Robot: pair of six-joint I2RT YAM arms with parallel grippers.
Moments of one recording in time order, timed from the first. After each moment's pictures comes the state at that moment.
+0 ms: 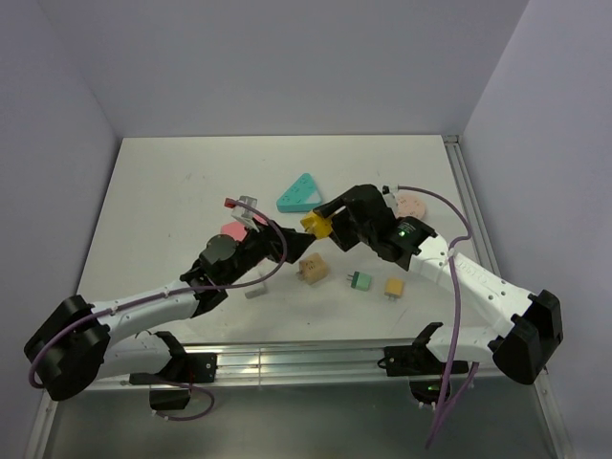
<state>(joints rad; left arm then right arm) -0.83 1.17 0.49 0.72 0.02 -0.76 0.72 1.20 1.03 -0.52 0.24 1.54</state>
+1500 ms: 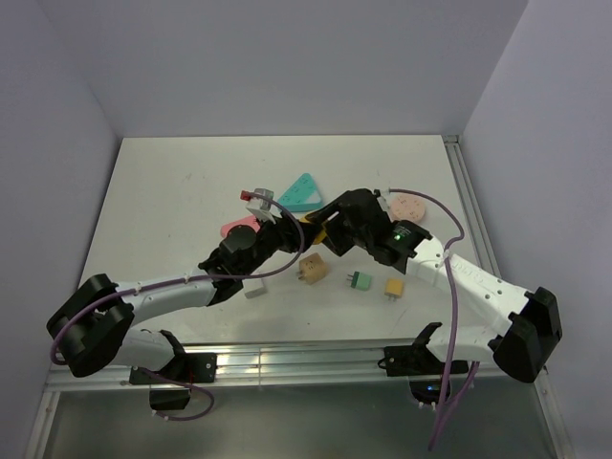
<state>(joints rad) -0.86 1.34 0.61 0.72 -0.10 -0.66 0.75 1.21 1.00 -0.48 0.17 1.53</state>
